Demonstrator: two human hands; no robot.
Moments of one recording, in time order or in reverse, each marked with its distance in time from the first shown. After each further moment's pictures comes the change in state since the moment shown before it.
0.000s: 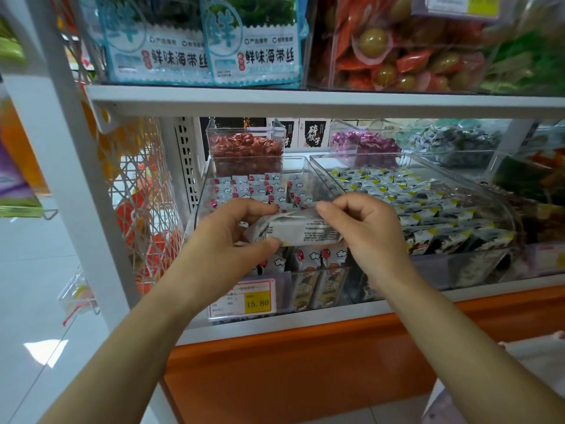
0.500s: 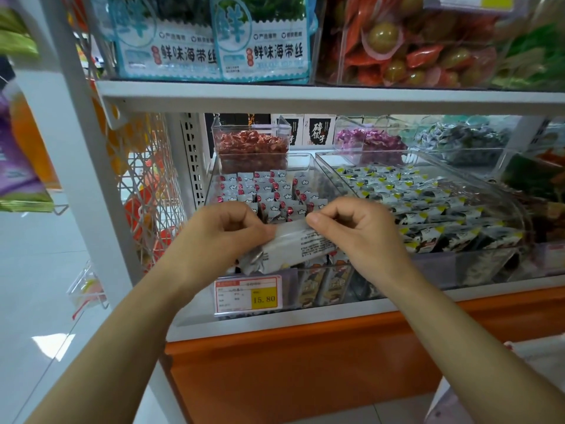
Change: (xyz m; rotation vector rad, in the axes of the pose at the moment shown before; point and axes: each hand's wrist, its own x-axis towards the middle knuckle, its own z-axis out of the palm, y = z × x) left_hand 0.002 0.005 -0.013 0.022 -0.001 -0.074; right_hand -0.004 -0.004 0.003 -0.043 -0.185 -0.081
